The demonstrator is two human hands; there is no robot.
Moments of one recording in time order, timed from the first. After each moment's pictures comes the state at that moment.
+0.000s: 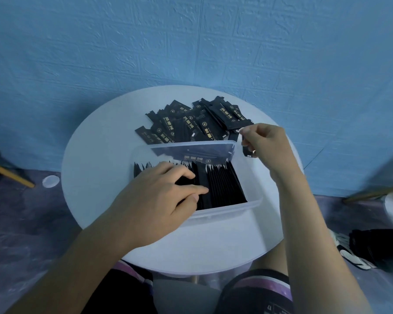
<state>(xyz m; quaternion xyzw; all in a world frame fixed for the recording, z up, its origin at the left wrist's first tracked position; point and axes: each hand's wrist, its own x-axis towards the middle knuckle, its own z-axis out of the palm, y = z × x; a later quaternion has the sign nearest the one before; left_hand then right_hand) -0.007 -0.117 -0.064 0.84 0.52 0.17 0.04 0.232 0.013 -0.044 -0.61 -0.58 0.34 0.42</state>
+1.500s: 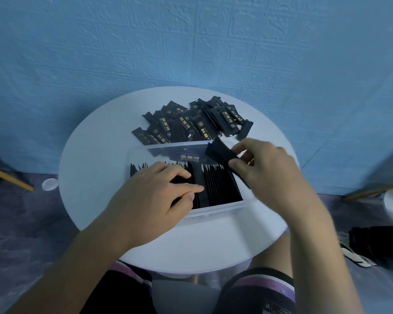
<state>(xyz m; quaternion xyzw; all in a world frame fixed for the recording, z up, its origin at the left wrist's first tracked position) -0.006 -0.119 -0.063 0.82 0.54 0.18 0.06 0.220 -0.074 -0.003 -0.62 -0.74 0.17 0.19</state>
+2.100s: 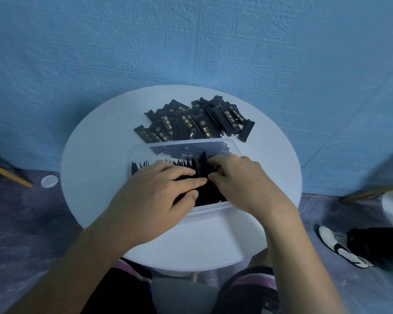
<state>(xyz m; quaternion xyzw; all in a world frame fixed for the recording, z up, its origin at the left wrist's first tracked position) -0.006 -0.117 -0.065 0.82 0.53 0.19 0.04 0.187 -0.067 -0.032 -0.58 -0.80 0.14 0.07</state>
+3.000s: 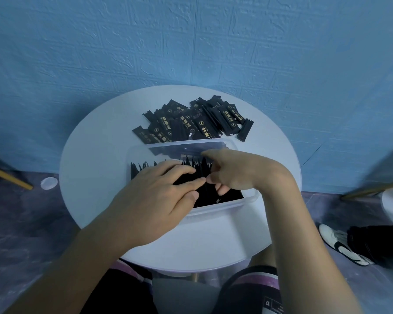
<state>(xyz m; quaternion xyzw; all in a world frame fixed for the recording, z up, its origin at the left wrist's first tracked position) -0.007 -0.115 -0.064 0.85 0.51 0.12 0.02 0.180 -0.038 -0.006 -0.54 -0.76 0.36 -0.05</state>
